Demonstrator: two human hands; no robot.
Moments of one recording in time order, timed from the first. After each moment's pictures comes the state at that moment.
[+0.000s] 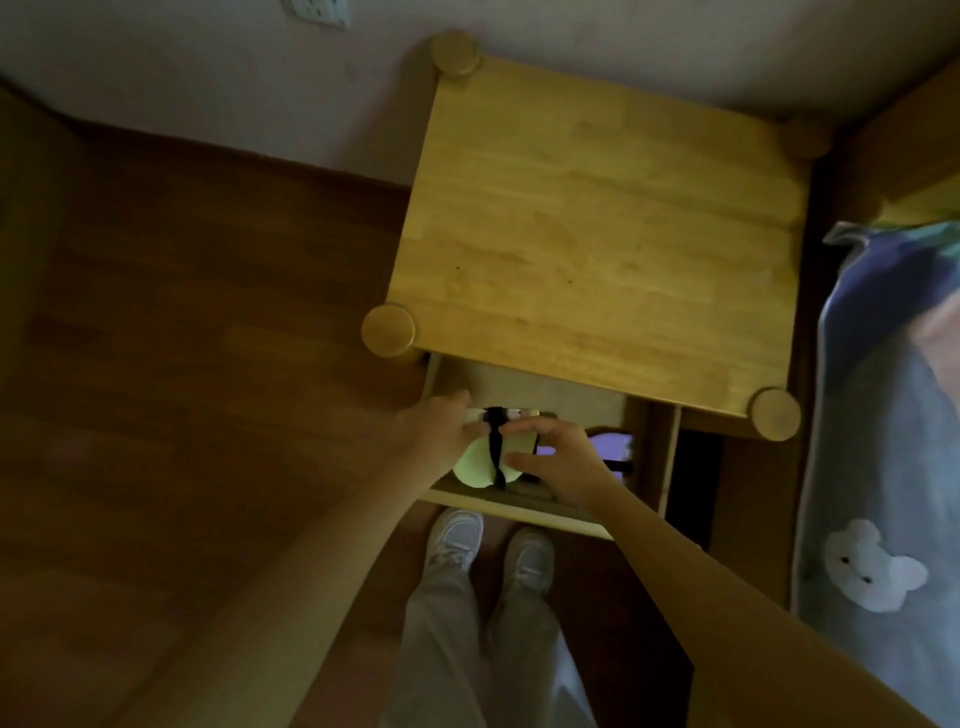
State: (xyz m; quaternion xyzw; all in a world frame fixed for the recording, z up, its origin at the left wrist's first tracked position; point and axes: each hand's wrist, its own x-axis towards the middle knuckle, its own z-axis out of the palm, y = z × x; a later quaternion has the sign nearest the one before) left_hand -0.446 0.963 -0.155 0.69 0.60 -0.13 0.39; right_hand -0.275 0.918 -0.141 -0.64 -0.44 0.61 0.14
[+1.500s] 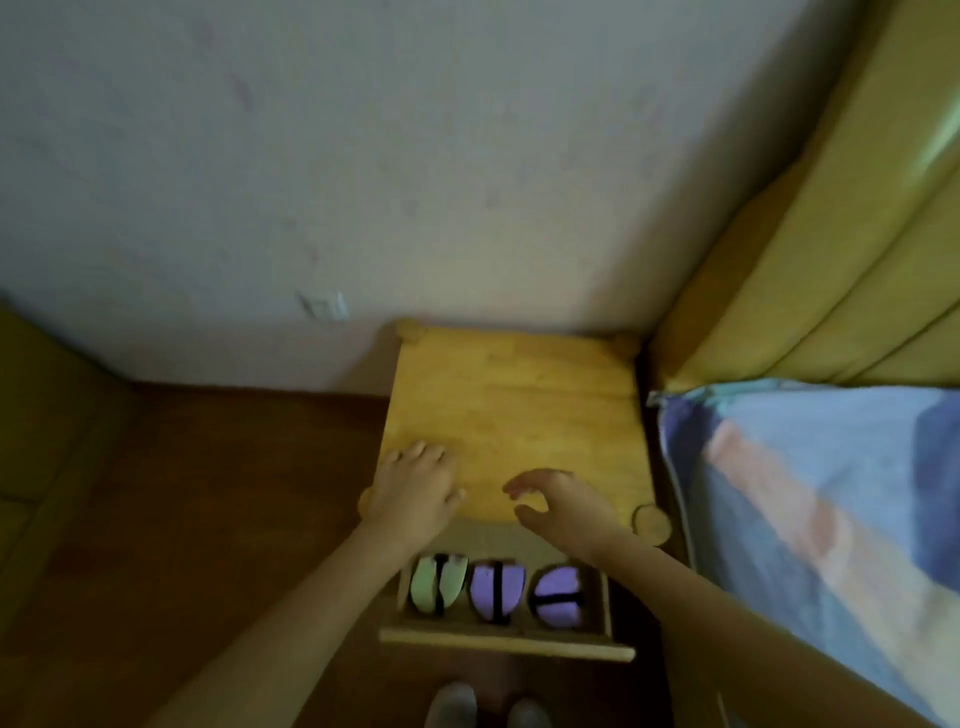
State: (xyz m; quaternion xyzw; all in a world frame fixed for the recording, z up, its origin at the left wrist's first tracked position) left_hand -0.421 1.001 0.078 0.87 0.49 -0.08 0.09; right_hand -0.230 0.950 0.089 -0.65 -0.67 0.35 0.04
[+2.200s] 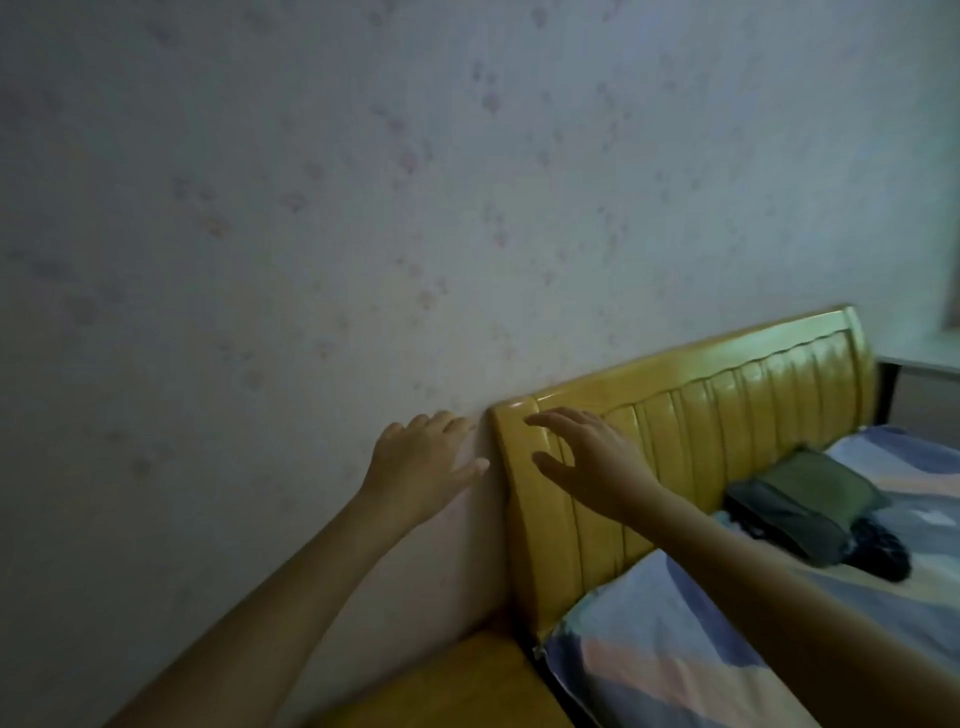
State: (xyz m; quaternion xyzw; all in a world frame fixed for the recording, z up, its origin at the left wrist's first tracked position) left_hand -0.372 0.972 0.562 0.94 0.21 0.23 -0.15; right_hand -0.221 0.820 0.549 -0.76 -0.56 -0.17 0.27
